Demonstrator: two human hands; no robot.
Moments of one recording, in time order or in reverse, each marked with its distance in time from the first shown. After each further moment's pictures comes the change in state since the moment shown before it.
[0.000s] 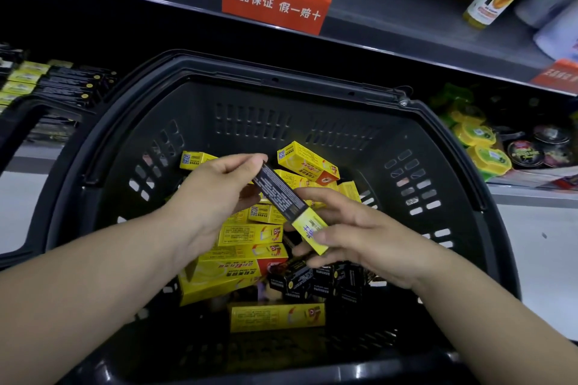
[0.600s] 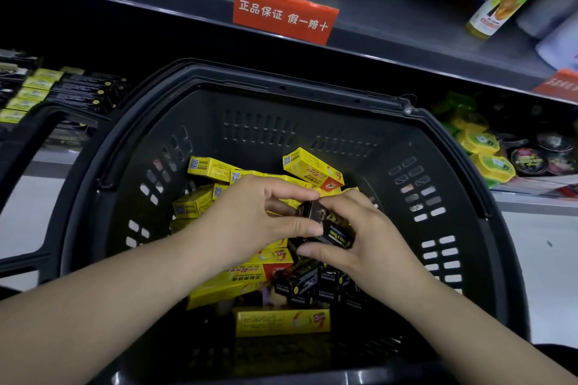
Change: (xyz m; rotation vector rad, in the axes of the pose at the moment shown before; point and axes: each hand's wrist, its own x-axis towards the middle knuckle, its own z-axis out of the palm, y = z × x) left_hand -0.022 0.005 0.004 0.433 -0.358 0.331; right_hand 0.001 0.013 0.016 -0.736 0.496 -0.292
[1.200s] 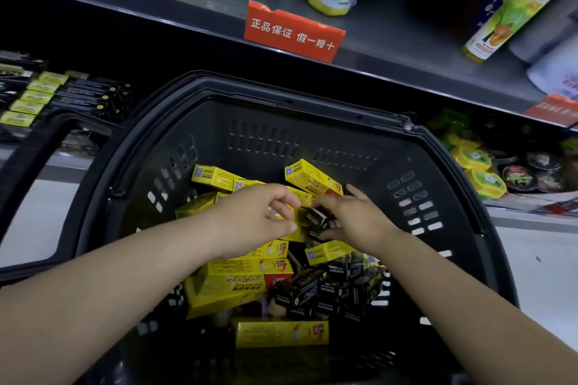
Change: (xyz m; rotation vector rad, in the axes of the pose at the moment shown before) left_hand 0.014 -0.005 -0.016 0.290 -0.127 -0.194; right_hand 0.073 0.082 0.008 -0.624 -0.315 -0.050
